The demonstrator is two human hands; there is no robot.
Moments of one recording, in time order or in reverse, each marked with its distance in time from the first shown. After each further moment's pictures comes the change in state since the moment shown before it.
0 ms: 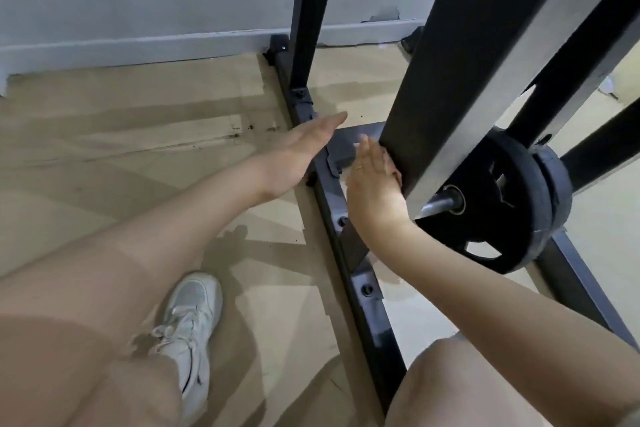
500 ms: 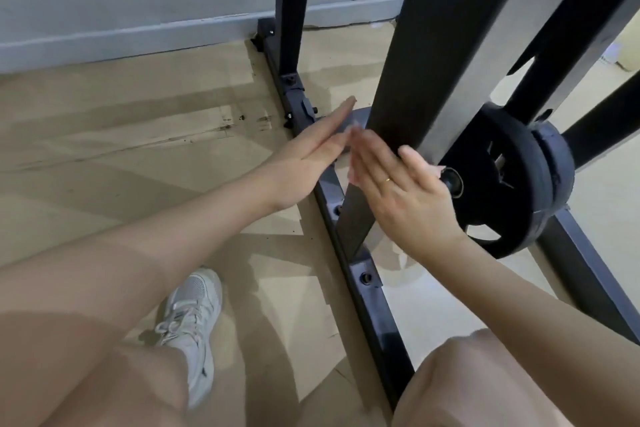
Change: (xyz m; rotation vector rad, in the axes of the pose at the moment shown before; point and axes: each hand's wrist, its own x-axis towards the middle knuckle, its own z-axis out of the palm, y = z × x) left_hand 0.012 -0.007 0.033 -0.098 0.010 0.107; right_hand -0.048 0.040 0.026 0.391 0.786 0.217
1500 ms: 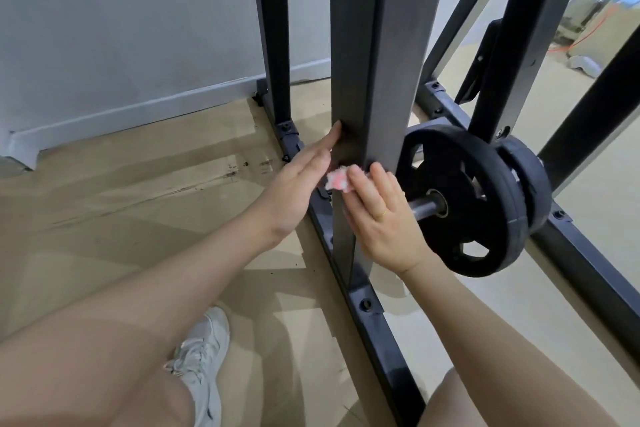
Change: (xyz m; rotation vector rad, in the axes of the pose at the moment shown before) left_hand -0.008 0.029 0.031 -0.141 0.123 0.084; right_hand -0.006 0.002 -0.003 0.559 0.174 0.236
